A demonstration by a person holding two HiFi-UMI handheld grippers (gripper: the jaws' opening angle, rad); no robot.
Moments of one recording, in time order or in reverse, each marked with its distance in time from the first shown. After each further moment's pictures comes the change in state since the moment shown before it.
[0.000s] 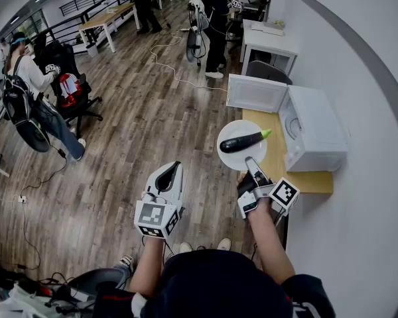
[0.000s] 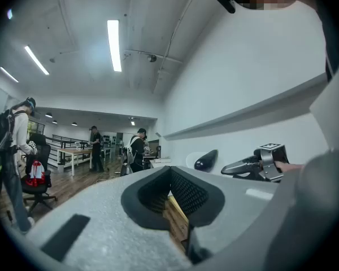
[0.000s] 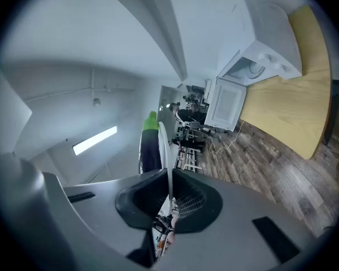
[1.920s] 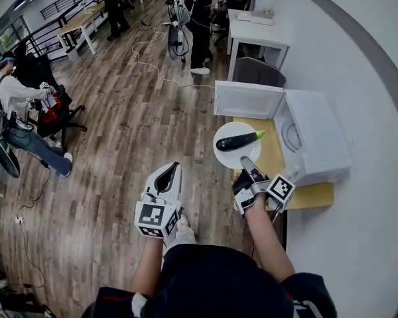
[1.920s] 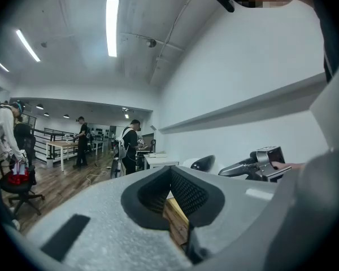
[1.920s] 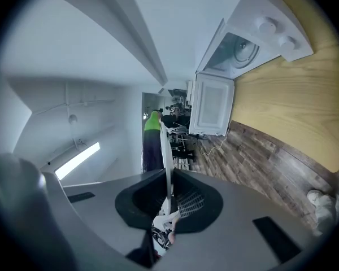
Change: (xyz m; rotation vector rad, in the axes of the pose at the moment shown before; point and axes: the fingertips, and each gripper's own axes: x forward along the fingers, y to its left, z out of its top) left arm 0.179 0.039 -0.040 -0.020 0.056 -0.070; right arm 0.127 -0.086 0.087 0.188 -0.045 -0.078
